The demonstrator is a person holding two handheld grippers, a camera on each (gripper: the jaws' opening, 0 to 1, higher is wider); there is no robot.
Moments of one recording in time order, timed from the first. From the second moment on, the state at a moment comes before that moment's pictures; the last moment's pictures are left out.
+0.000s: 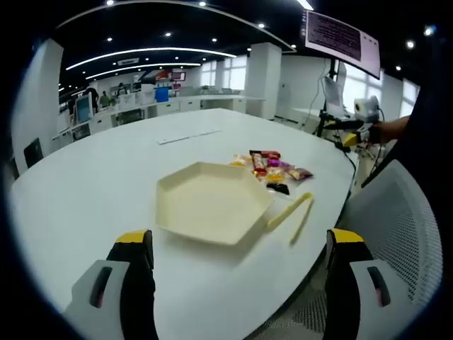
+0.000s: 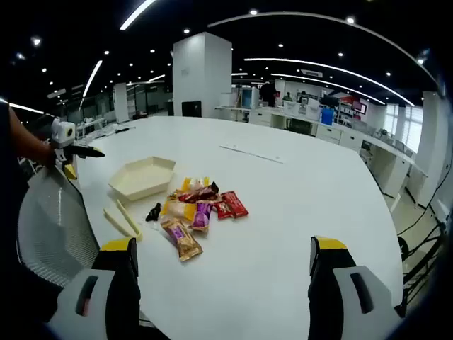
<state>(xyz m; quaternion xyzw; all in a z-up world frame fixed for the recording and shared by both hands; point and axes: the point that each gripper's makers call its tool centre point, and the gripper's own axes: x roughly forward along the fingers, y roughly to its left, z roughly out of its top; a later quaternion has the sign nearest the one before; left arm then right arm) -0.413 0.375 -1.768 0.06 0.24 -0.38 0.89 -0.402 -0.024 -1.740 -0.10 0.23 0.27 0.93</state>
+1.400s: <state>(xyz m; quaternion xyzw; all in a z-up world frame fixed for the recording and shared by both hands) -0.421 0.349 -1.752 0.10 0.23 -0.44 0.86 -0.400 -0.024 -1.746 -0.11 0.24 0.28 0.92</state>
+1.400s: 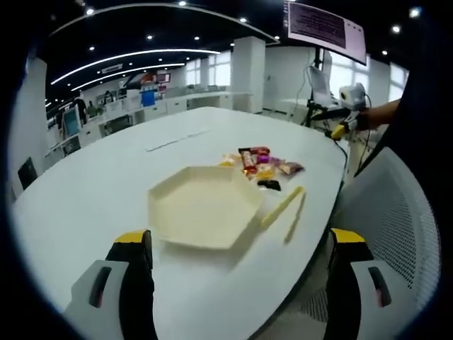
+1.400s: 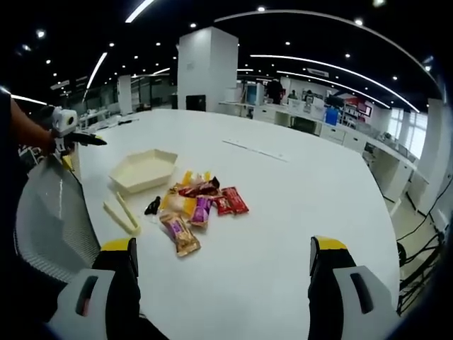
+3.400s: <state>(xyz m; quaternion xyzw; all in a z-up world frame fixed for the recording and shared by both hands) -0.425 0.244 -1.852 0.31 0.29 -0.57 0.70 -0.417 0.000 -1.757 -0.08 0.24 0.31 0.92</state>
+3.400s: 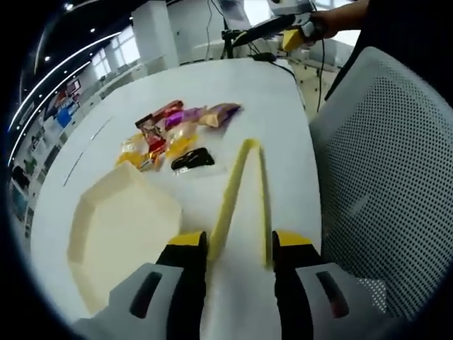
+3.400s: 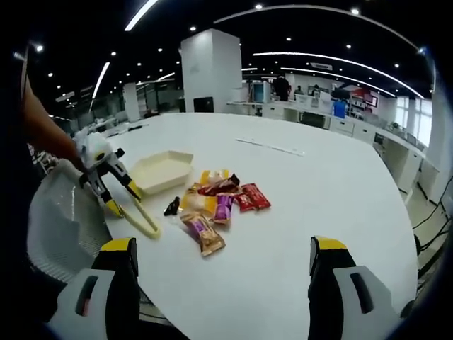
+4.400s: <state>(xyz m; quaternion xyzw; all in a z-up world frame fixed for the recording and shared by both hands) -0.418 0.245 -1.800 0.26 0.30 -0.61 0.68 -0.417 0.015 -1.732 -0.10 0.23 0.36 0.90</state>
